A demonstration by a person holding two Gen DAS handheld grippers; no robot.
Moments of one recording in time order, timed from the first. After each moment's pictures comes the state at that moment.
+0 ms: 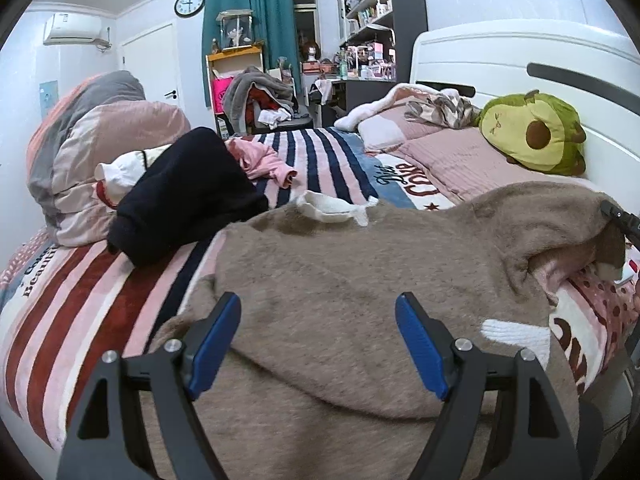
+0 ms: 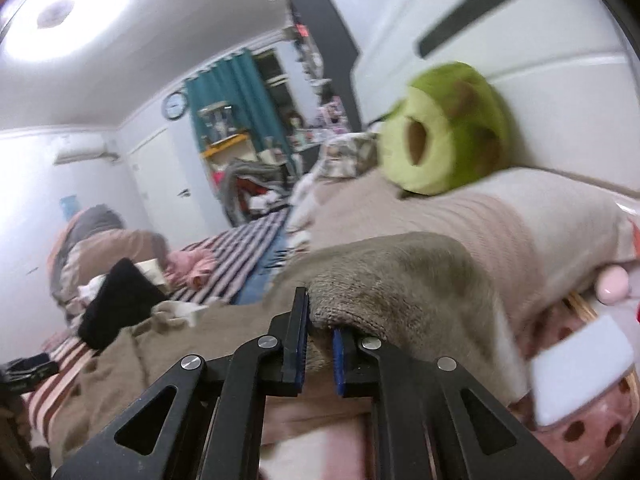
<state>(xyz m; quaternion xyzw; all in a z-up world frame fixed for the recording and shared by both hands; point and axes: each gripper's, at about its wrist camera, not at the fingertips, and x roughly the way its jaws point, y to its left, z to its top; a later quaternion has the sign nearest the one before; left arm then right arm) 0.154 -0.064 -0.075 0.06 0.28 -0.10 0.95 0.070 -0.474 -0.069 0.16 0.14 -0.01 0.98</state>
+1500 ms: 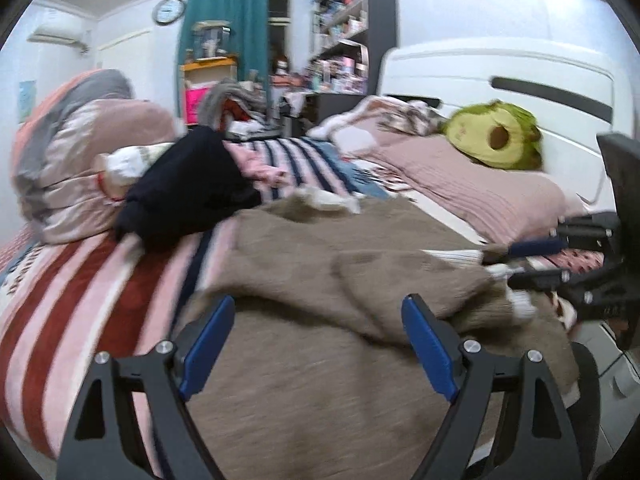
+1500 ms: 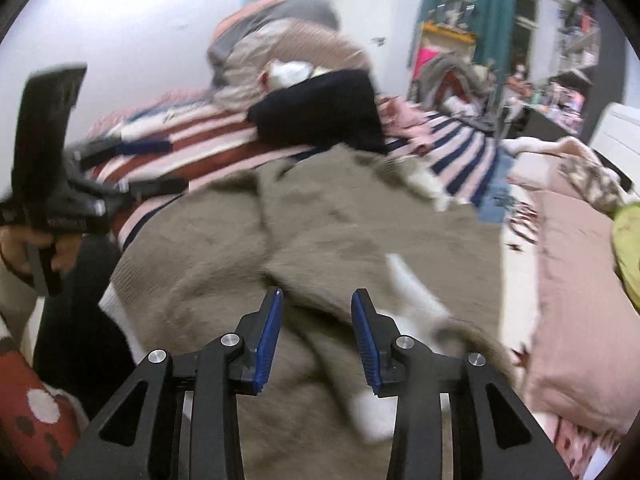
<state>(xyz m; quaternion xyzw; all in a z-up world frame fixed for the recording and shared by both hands) 0.103 0.007 -0.091 0.05 0.26 -0.19 0.94 0.083 -0.182 -0.073 -0.15 0.33 0.23 0.90</state>
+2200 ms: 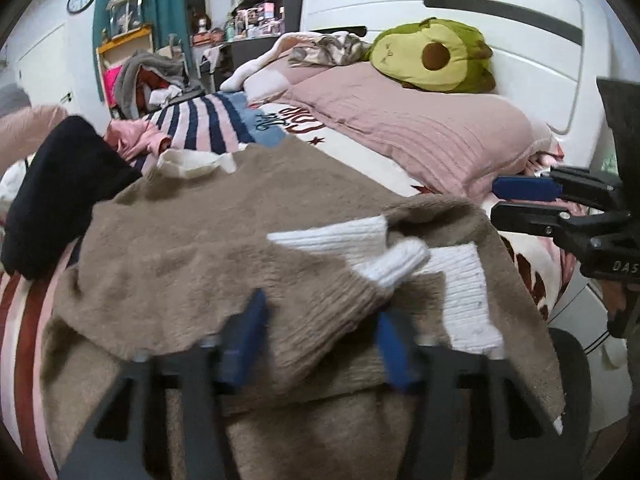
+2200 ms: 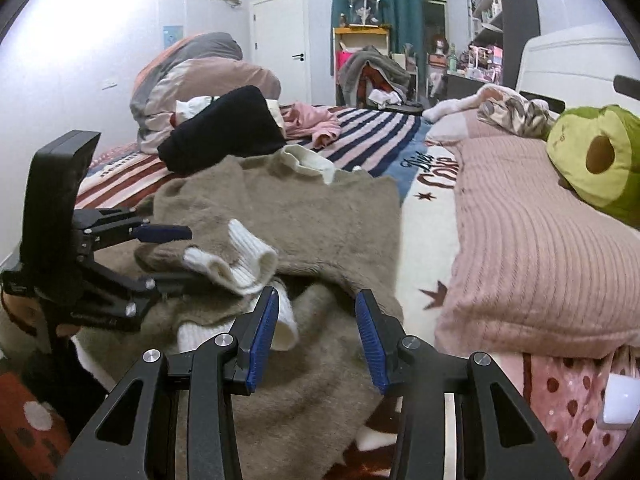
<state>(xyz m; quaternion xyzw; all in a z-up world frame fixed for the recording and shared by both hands) 0.146 -0.135 -0.131 0.11 0.35 -0.28 0.89 0.091 -0.302 -0.092 -0.05 0.31 0.15 0.94</state>
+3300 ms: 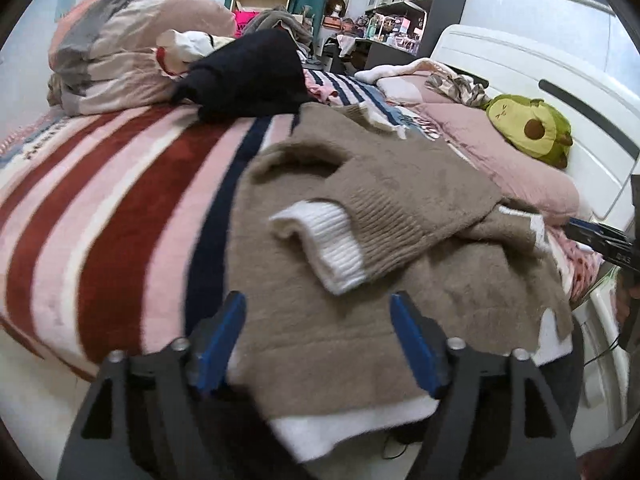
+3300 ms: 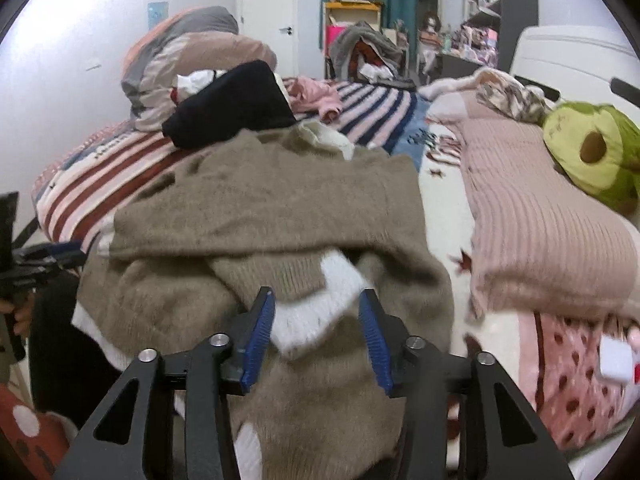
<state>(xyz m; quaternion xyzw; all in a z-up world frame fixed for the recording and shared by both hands) 0.045 0.107 -0.152 -0.04 0.38 -0.13 0.91 0.051 -0.244 -0.087 -0.06 0.37 0.11 0.92</state>
